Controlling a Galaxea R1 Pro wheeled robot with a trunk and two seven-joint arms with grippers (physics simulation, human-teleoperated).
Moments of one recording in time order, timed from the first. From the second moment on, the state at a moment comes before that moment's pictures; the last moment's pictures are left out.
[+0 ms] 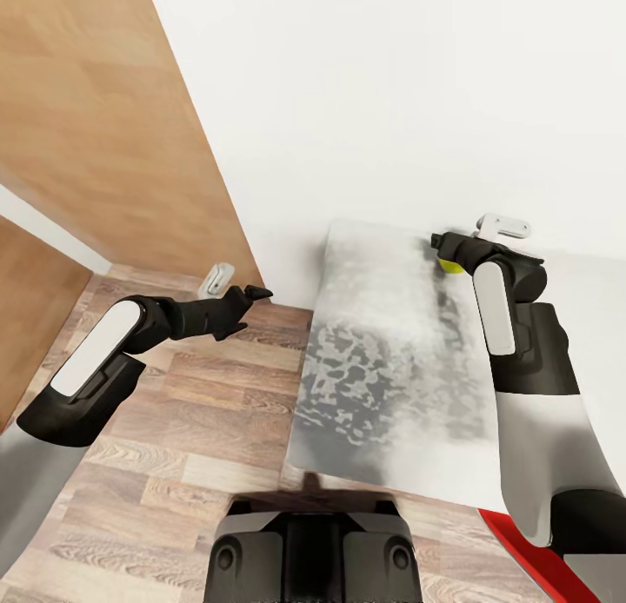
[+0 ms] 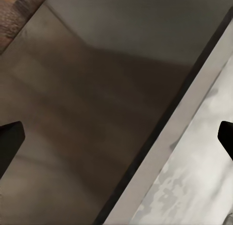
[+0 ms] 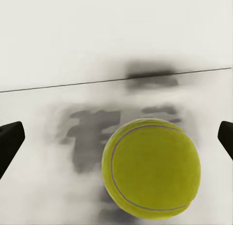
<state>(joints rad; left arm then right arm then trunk) -0.97 0.33 -0.48 -1.54 1.93 0.50 0.84 -1.06 -0.06 0.02 -1.45 -0.38 0.81 -0.44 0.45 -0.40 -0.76</state>
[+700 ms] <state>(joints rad) -0.97 0.33 -0.48 -1.54 1.93 0.50 0.84 -1.06 -0.06 0.02 -1.45 -0.38 0.81 -0.44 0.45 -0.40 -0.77</state>
